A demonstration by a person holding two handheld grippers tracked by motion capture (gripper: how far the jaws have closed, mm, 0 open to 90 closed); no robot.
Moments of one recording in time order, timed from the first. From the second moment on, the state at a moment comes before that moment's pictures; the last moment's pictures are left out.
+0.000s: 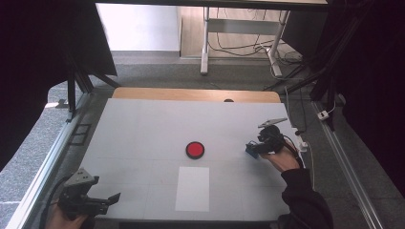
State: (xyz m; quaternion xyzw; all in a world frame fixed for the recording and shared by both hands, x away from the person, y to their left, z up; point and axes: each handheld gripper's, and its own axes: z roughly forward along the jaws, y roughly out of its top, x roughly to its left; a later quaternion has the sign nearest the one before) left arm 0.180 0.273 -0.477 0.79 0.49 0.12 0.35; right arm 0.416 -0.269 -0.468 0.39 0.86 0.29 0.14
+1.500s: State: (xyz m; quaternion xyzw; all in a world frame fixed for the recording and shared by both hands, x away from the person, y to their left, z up) left arm 0.180 0.274 -0.477 0.78 0.50 0.11 0.35; right arm 0.390 -0.272 -0.442 0.37 0.85 0.35 0.13
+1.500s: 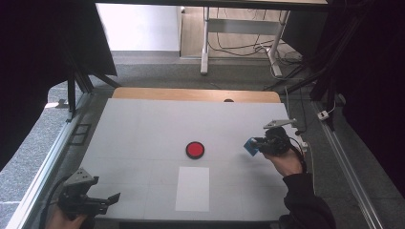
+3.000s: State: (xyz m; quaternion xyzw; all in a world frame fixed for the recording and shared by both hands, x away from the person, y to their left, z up) left arm 0.180 0.274 -0.477 0.79 0.50 0.11 0.35; right arm 0.324 -0.160 -0.409 0.20 0.88 0.42 0.06
